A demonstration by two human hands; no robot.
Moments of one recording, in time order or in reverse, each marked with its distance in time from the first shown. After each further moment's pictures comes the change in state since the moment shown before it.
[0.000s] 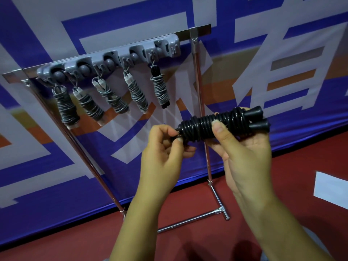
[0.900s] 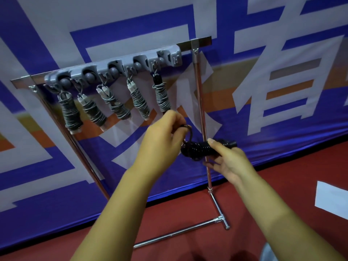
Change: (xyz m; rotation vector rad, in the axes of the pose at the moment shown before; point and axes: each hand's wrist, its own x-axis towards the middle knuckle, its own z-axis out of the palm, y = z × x) left_hand 0.049 0.009 -0.005 0.547 -0.135 0.200; right_hand 0.055 0.067 -0.051 -0.171 0.077 0.650
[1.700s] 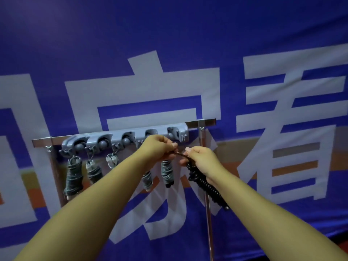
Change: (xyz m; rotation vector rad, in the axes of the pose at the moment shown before) left_hand 0.182 -0.035 -0.036 -0.491 -0.076 -0.445; right_hand 0.075 -0.133 0.125 -0.590 -0.266 -0.471
